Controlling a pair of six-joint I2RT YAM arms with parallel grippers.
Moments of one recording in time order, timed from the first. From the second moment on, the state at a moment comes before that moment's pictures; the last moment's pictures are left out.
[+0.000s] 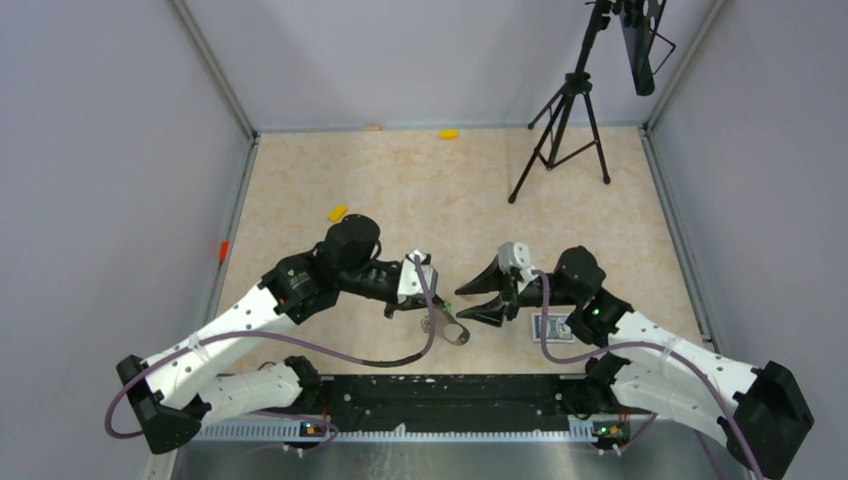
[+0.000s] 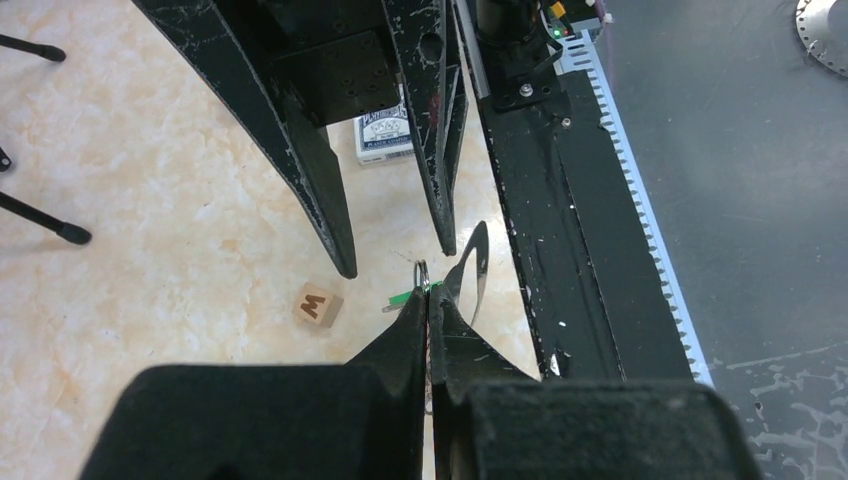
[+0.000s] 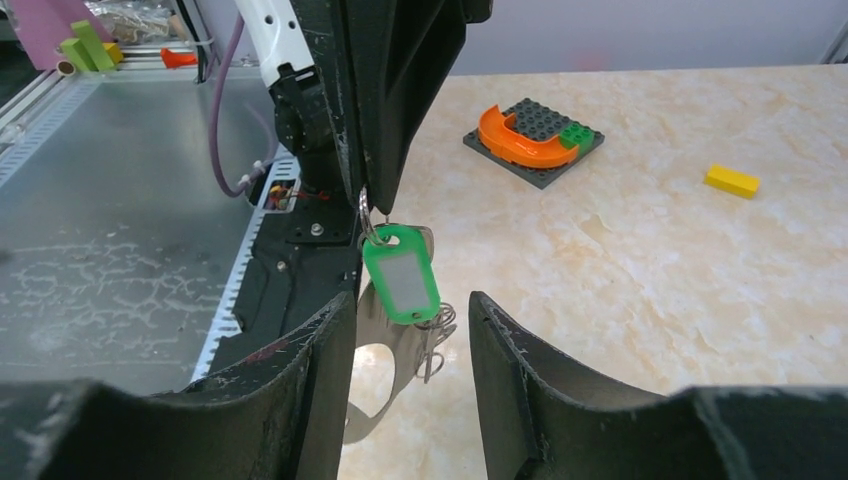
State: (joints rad) left arm -0.88 0.99 1.03 -0.55 0.73 0.50; right arm 0.76 0.85 0.45 0.42 -0.83 0.03
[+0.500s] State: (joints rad) left arm -0.88 0.99 1.03 -0.56 0.75 0.52; right arm 0.77 0.89 0.45 0.42 -0.79 -0.01
